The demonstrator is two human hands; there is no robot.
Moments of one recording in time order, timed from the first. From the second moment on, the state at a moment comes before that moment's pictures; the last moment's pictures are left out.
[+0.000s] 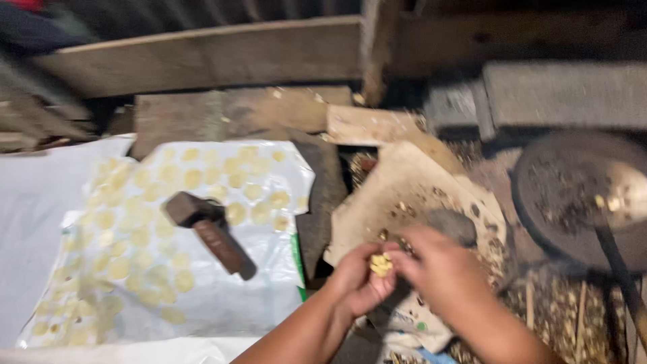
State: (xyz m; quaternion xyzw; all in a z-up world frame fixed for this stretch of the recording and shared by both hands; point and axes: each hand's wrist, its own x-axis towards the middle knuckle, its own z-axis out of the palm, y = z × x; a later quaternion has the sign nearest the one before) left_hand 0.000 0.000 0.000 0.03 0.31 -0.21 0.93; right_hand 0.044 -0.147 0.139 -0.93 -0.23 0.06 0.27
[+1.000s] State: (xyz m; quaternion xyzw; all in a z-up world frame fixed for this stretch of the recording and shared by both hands) left_hand -0.130 0.419 -0.015 0.90 0.24 0.27 0.26; right_hand 0.019 0.223 0.132 -0.91 -0.19 0.22 0.29
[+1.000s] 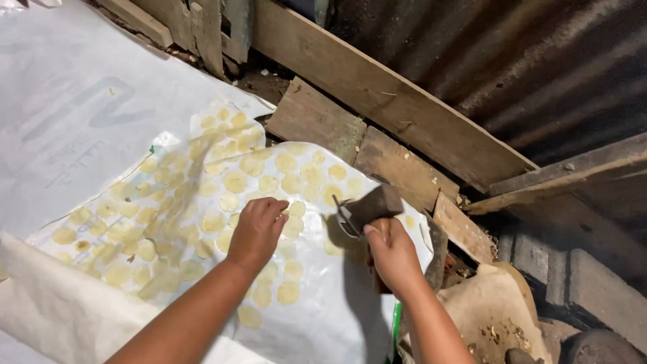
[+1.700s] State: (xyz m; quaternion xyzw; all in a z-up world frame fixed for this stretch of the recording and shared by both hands) left_hand -0.136 0.428 0.031 0.91 0.28 0.25 0.18; right_hand -0.010 0.292 0.078 -0.93 -0.27 0.18 0.15
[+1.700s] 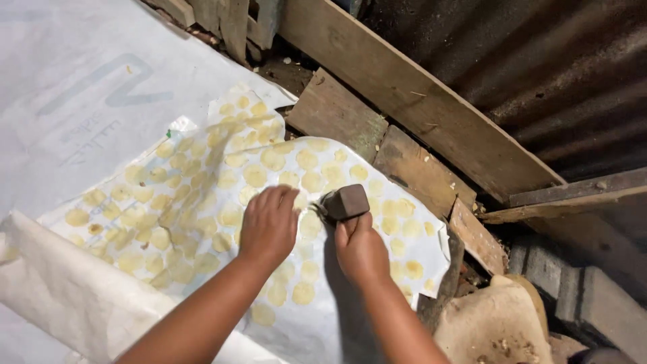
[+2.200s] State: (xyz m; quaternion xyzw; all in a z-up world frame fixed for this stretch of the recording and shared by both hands) left_hand -0.134 0.430 -0.026 0.91 0.27 0.26 0.16; right_hand 0.024 0.309 0.102 -0.93 -0.29 0.22 0.08
